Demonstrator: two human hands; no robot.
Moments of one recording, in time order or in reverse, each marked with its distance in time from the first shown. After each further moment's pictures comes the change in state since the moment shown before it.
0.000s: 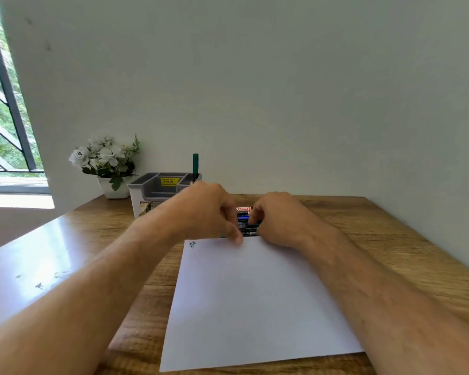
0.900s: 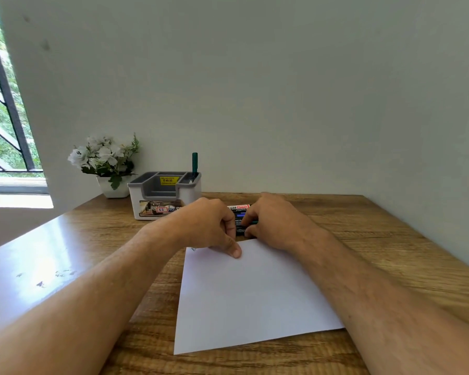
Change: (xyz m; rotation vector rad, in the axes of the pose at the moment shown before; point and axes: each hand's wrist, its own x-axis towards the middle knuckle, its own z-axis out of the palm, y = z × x) left_hand 0.010 -0.010 0.023 -0.045 -0.191 -0.037; right_hand 0.006 0.004 0.016 -0.033 0.034 -0.091
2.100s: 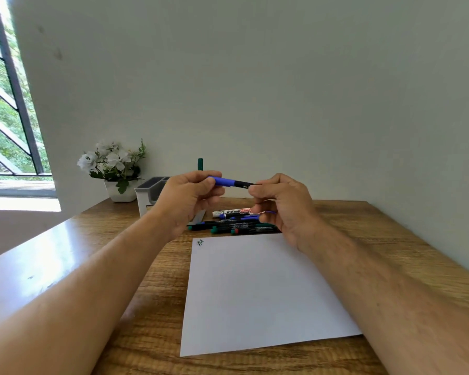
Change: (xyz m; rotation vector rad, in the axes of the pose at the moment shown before) left_hand -0.007 -0.025 -0.017 -1.396 0.456 0.003; right_hand -0.002 -0.013 -0.021 1.448 0.241 0.294
